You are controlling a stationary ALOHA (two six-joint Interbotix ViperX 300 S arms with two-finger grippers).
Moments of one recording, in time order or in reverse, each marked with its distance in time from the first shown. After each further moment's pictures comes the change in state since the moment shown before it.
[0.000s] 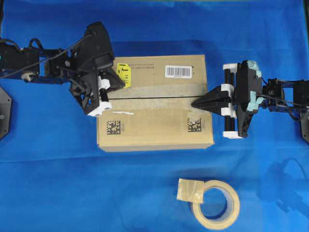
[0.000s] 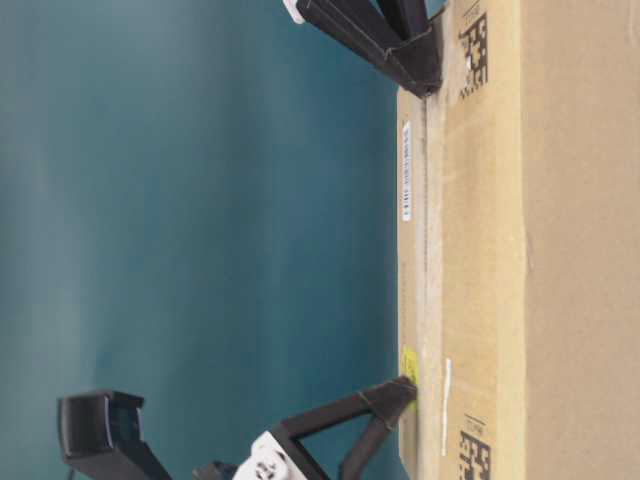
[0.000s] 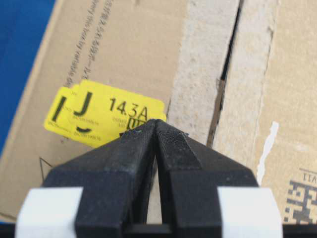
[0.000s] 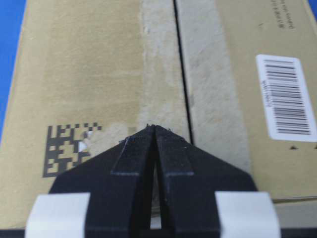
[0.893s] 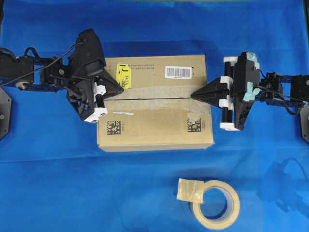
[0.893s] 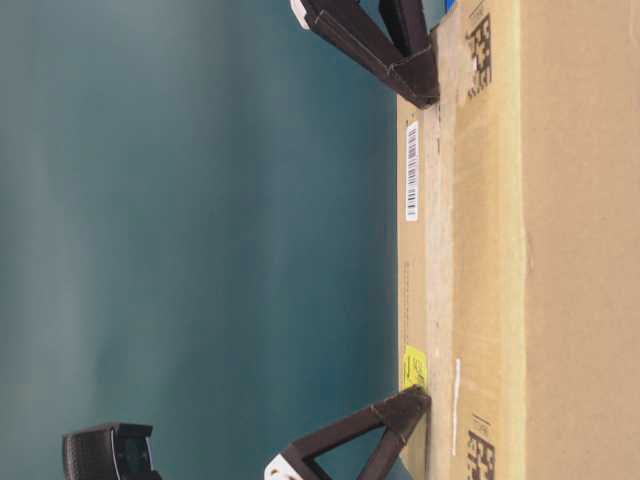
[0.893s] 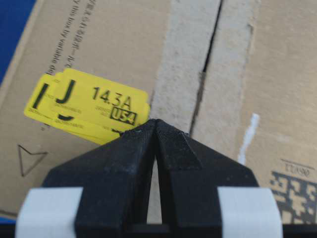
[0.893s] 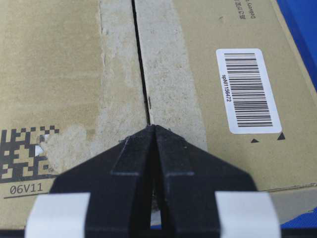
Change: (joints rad) left arm -0.031 -0.021 0.061 0.000 -0.100 -0.023; right arm -0.052 0.029 0.002 0.000 -0.006 0.000
